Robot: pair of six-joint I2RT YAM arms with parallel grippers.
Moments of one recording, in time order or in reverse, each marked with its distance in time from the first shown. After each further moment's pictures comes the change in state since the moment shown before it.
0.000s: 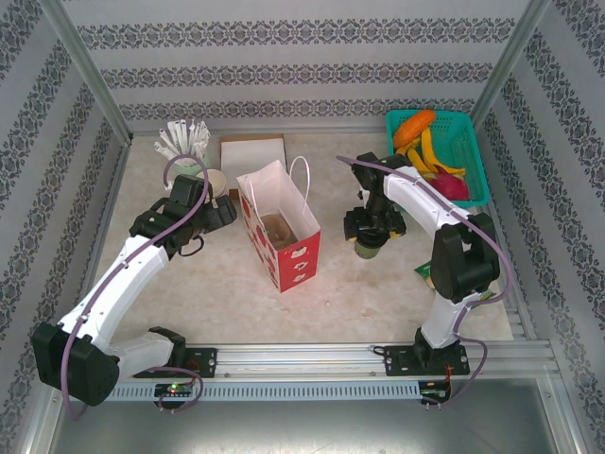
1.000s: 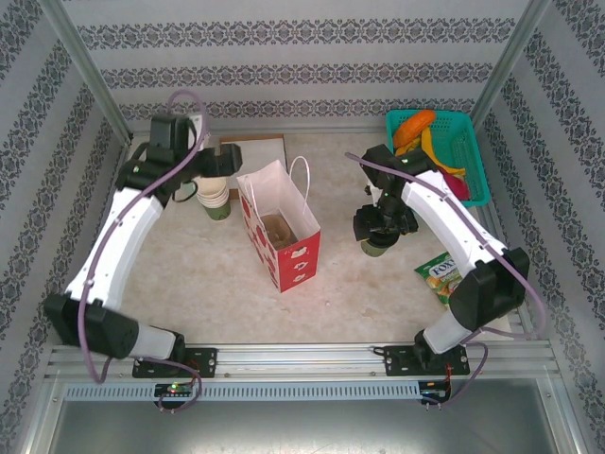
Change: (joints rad) left arm 0.122 0.285 0.529 -0.005 0.321 0.455; right arm 0.051 -0.220 0.082 -0.205 0.033 -0.023
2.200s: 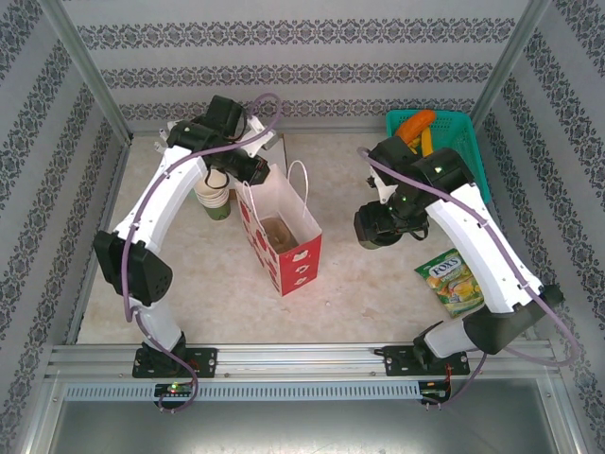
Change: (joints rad) left arm -0.138 0.350 0.357 -0.387 0.219 0.451; right arm 0.134 -0.128 0.249 -0.187 0.000 0.042
